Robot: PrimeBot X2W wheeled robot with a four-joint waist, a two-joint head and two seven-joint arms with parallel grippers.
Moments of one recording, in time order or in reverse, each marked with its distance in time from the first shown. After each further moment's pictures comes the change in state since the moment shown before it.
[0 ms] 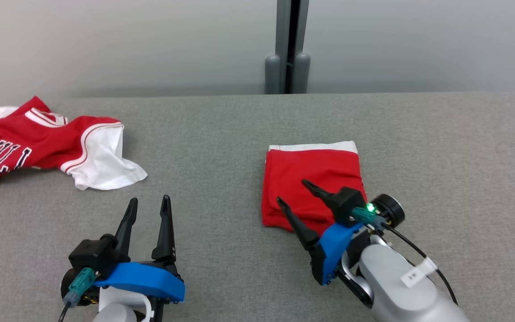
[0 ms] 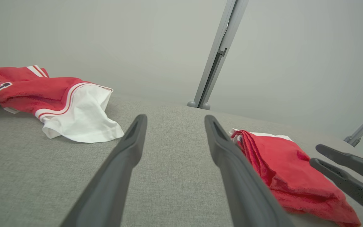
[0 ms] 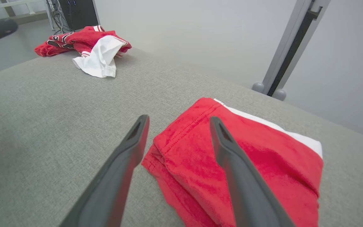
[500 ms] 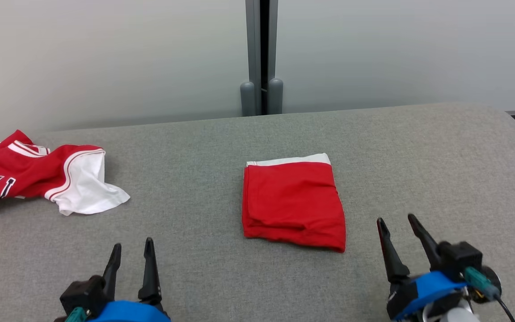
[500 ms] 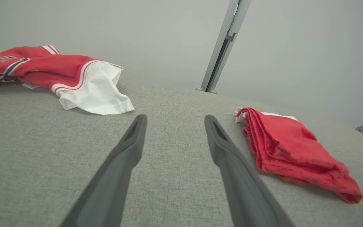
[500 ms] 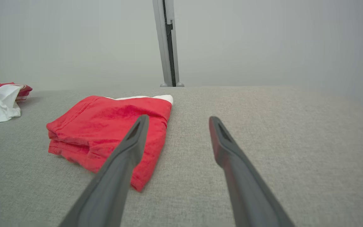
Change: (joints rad) left arm 0.138 -0.026 0.088 0.029 0.043 0.010 0.000; right arm 0.451 0.000 -0.573 -0.399 -0.156 0.000 -0.001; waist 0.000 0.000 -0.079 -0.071
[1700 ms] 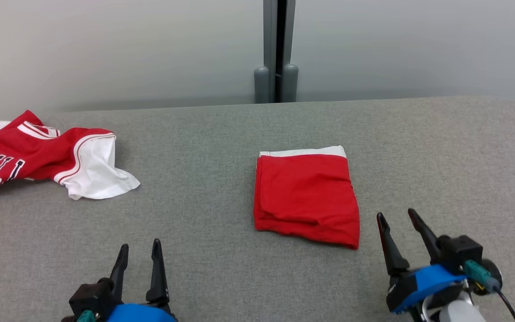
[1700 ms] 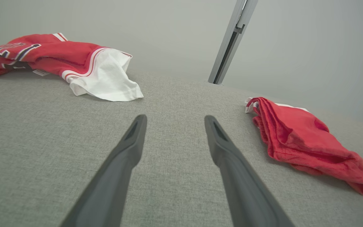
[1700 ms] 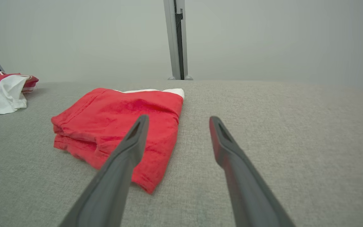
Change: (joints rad) left arm 0.037 -0.070 0.070 0.003 0.101 -0.051 0.000; right arm 0.040 0.003 -0.011 -0.043 0.005 0.000 0.005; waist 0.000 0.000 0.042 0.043
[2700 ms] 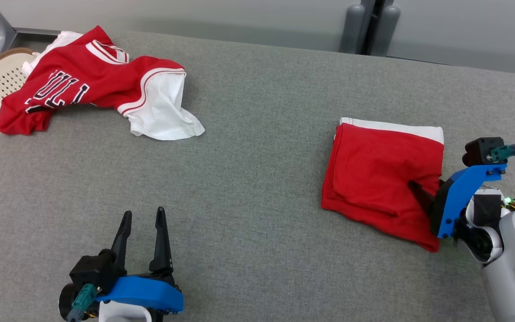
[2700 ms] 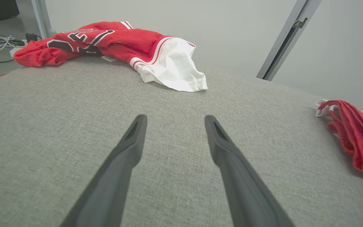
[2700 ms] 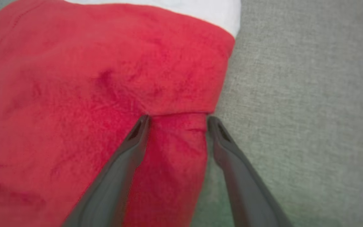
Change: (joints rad) left arm -0.101 -0.045 0.043 0.008 0.064 -0.053 0.000; right arm -0.359 -0.180 -0.045 0.125 0.220 0.000 0.816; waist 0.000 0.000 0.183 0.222
